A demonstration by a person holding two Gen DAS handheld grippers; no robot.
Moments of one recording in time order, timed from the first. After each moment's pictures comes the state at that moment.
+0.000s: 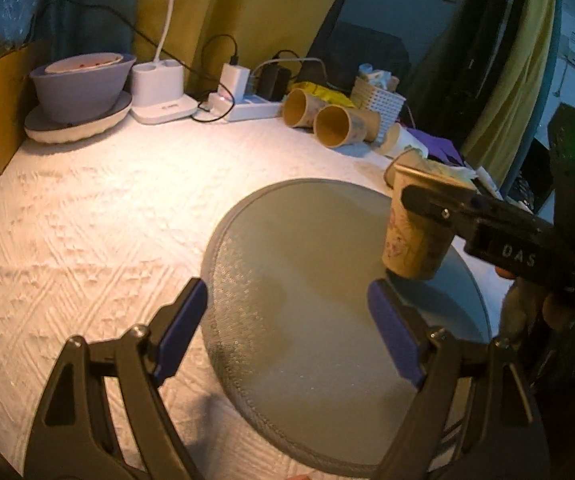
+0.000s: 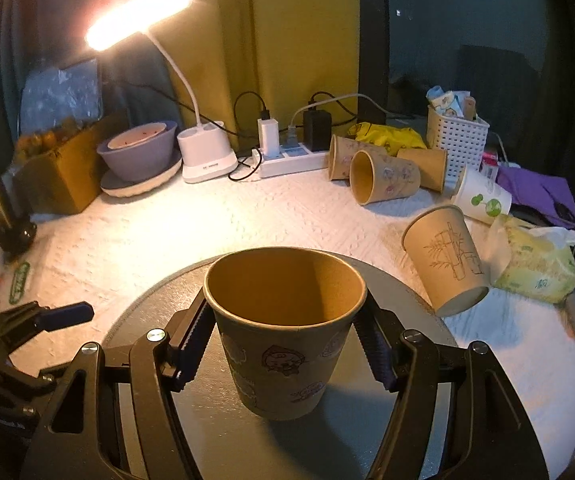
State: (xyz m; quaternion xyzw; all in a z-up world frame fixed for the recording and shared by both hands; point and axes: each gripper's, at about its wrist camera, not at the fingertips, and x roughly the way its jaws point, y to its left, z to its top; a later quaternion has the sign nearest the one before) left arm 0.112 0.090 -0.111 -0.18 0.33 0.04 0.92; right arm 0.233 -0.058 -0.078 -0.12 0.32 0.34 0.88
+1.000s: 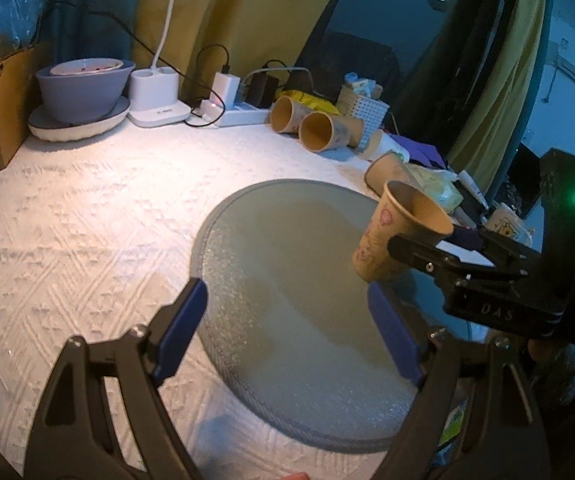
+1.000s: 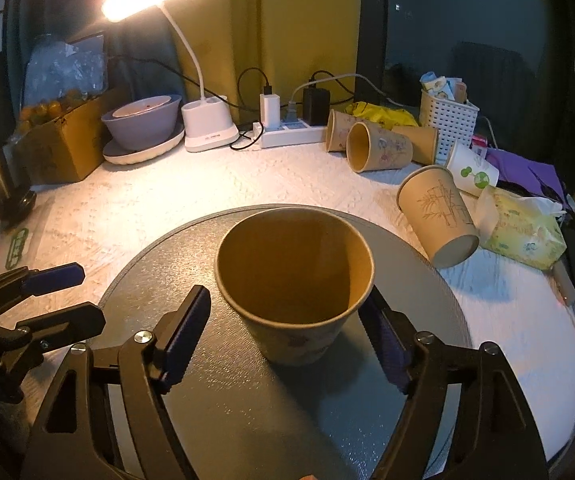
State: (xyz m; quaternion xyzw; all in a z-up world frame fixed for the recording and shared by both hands) left arm 0.083 0.076 -0.101 -0.19 0.31 0.02 0.93; right arm 0.197 -0.071 -0.091 -0.14 0.33 0.32 0.87
